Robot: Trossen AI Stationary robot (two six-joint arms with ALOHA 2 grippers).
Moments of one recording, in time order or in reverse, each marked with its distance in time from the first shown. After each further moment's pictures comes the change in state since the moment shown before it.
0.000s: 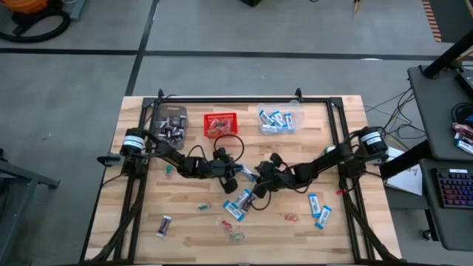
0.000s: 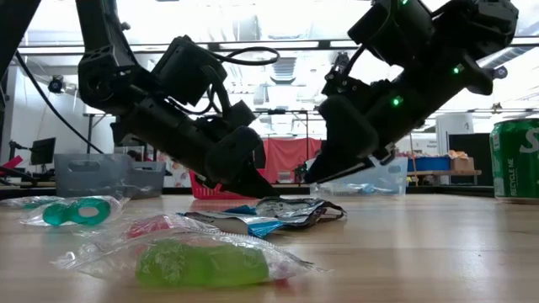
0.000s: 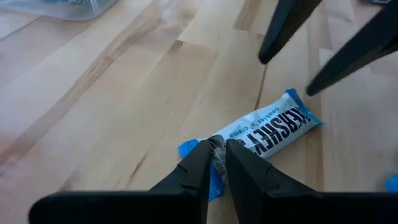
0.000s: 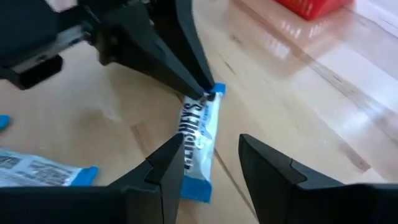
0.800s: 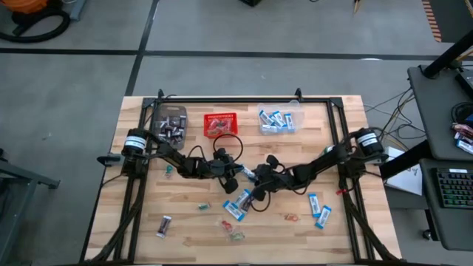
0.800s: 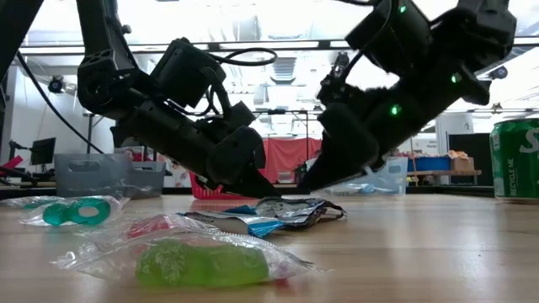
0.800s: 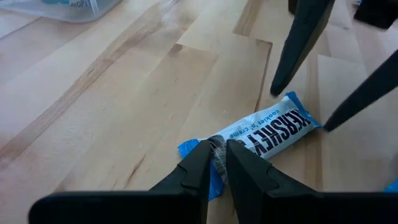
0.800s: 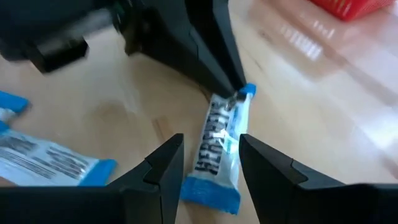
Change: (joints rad) left arm -0.005 -0.003 -0.001 0.057 0.000 -0.009; right arm 0.003 0.051 0.002 0.090 -0.054 -0.076
